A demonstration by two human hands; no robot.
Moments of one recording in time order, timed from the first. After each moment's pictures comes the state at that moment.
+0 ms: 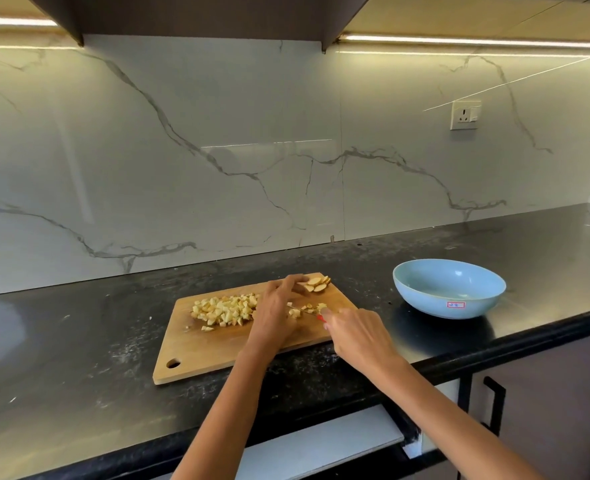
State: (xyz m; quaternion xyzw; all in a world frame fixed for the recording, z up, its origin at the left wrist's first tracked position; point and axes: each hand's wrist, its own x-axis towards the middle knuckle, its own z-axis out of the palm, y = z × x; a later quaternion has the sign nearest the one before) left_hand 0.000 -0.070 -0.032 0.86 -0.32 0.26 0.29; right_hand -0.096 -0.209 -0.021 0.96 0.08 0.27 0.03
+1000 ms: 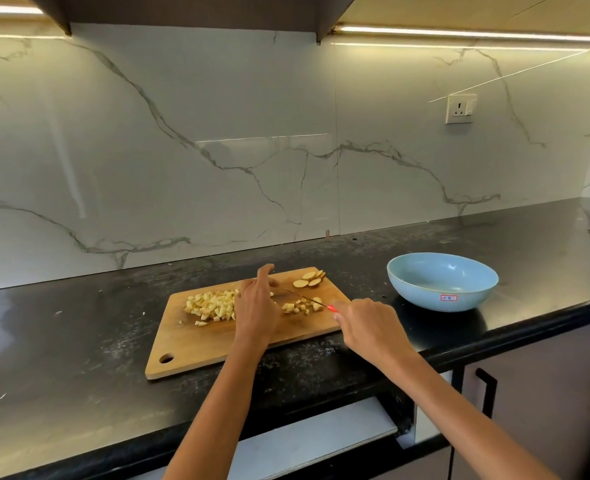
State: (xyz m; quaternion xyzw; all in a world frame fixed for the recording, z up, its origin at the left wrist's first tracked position) left_hand -0.009 -0.069 -0.023 0.90 -0.16 0.27 0.30; right_hand -0.105 -0.234 -0.023 0.96 0.06 0.29 -0.05
